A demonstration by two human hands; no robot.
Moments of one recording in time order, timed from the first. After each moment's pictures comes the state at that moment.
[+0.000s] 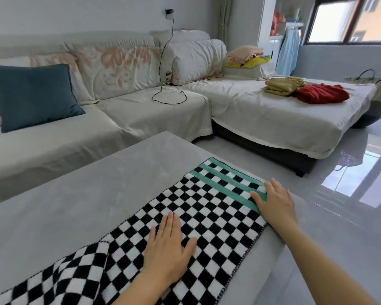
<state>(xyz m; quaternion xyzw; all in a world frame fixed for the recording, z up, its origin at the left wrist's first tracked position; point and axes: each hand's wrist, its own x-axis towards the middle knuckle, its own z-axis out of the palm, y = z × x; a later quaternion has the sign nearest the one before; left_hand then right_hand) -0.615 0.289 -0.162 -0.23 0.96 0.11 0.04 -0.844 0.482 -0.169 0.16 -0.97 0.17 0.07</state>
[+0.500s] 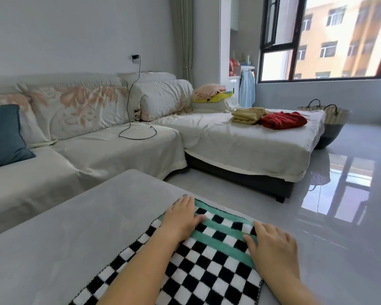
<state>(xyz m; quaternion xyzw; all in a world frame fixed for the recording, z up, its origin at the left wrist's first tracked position) -0.868 0.245 -0.170 -0.05 1.00 0.06 -0.02 -0.845 0.480 -0.187 0.10 -0.96 0.15 0.20</state>
